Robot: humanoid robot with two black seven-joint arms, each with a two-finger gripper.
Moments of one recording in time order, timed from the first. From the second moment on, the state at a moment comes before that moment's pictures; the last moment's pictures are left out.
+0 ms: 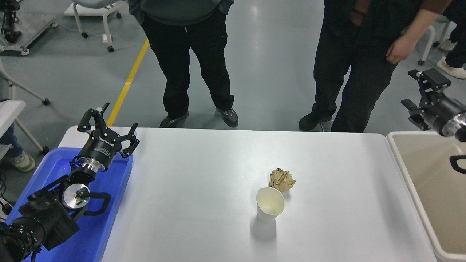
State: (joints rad) left arm -0.66 0.33 -0.57 -0.36 -0.18 -0.69 -0.51; right arm 1.17 -0.74 -0.14 0.70 -0.24 0.22 0.45
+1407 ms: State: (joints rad) left arm -0.66 0.33 -0.57 -0.36 -0.18 -0.69 -0.51; right arm 1.62 -0.41 -0.88 1.18 -0.59 0.32 0.38
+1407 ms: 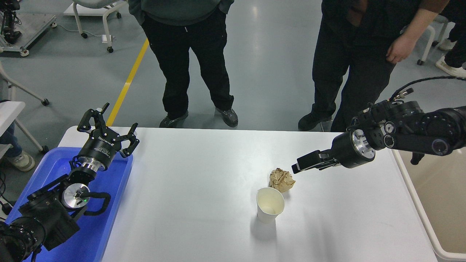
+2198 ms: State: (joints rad) left arm -0.66 0.33 -0.57 -0.36 -0.18 -0.69 -0.51; right arm 1.49 -0.23 -0.94 1.18 -0.44 0.07 0.32
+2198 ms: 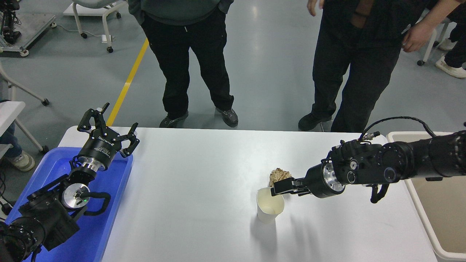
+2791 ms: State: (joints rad) left arm -0.66 0.33 -0.57 -0.36 -0.18 -0.69 -0.51; right arm 1.42 -0.17 -0.96 1.13 -0.45 0.00 0.32
